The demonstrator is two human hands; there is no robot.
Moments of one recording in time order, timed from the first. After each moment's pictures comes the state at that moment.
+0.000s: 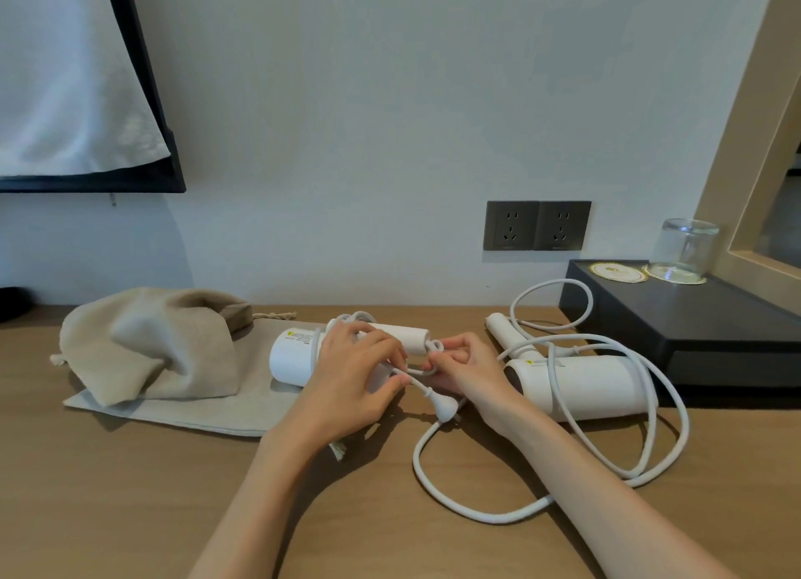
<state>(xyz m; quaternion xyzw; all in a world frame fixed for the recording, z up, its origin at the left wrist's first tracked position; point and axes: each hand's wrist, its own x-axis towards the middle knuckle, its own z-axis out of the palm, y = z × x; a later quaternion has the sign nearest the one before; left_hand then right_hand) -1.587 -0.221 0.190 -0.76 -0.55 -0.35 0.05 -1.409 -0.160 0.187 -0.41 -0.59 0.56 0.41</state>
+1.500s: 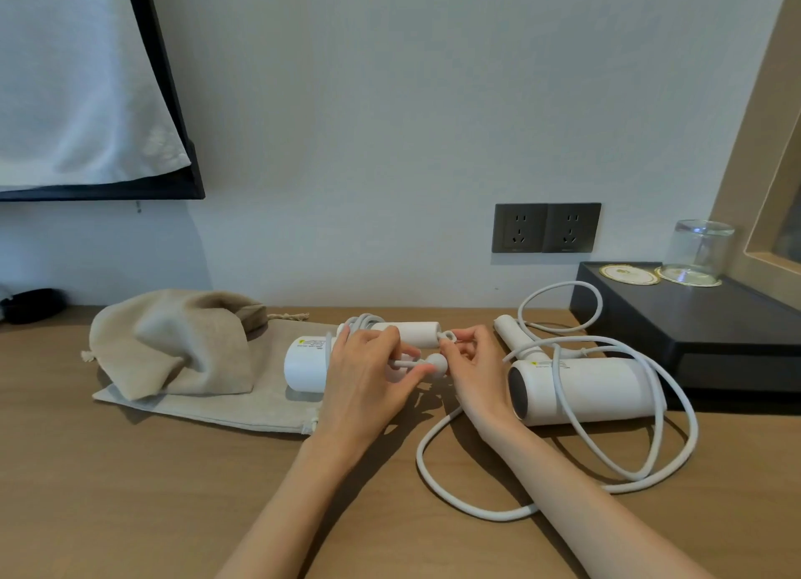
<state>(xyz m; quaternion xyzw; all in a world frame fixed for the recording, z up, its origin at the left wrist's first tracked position) -1.554 -0.230 0.193 -0.68 -0.58 -0.43 0.15 -1.419 -0.167 0.178 -0.43 -0.63 0.36 0.53</state>
